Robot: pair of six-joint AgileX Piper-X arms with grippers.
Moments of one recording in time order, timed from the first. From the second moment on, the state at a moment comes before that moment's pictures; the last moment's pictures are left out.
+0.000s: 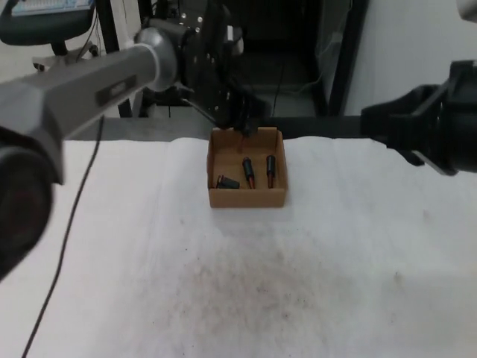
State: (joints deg) left arm -24.8 125.8 -104.2 32.8 19.2 -3.1; right arm 24.0 51.8 -49.5 30.4 -13.6 12.5
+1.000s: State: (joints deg) left arm -24.3 130.5 -109.6 36.0 13.3 4.2; right arm 24.0 51.8 -49.5 31.0 -13.6 12.5
